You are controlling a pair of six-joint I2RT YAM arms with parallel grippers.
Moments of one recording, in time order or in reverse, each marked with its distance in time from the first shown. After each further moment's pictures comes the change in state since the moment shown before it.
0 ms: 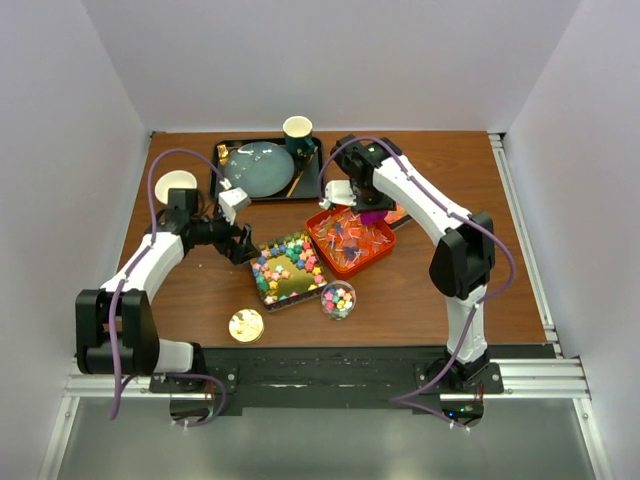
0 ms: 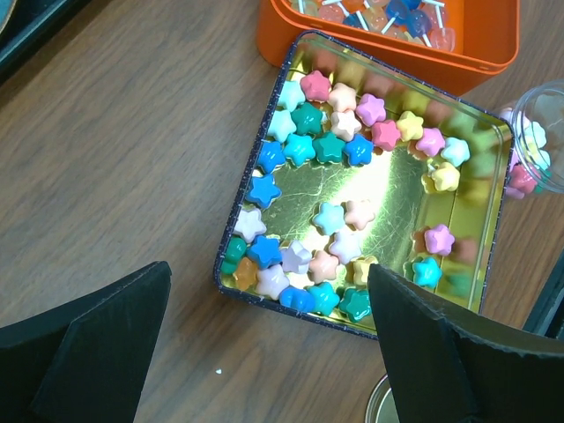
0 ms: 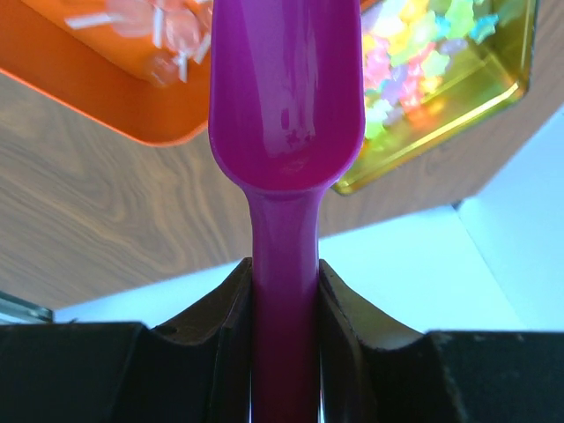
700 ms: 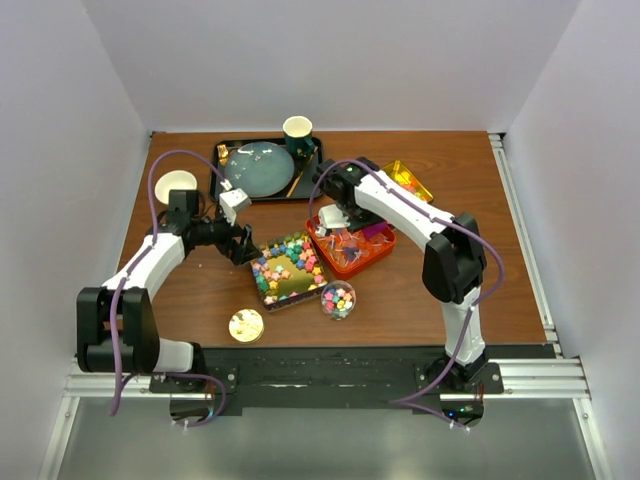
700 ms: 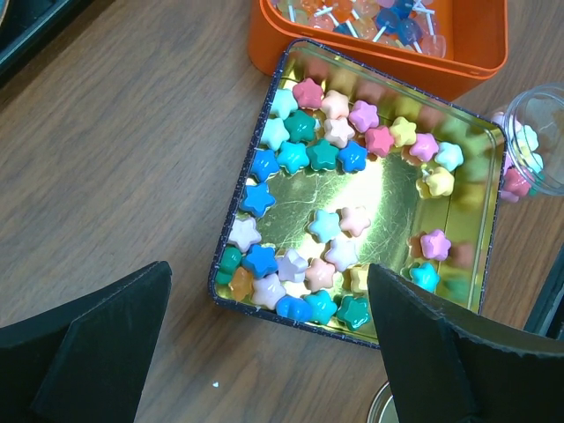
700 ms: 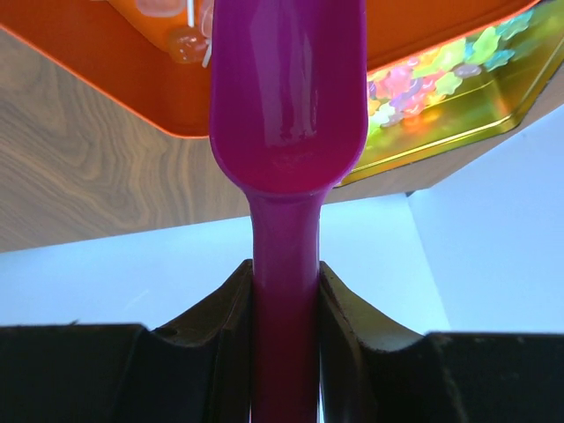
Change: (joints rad) left arm 0.000 0.012 -0.019 0.043 0.030 -0.004; right arm 0.102 0.014 -0.112 0.006 0.151 -0.092
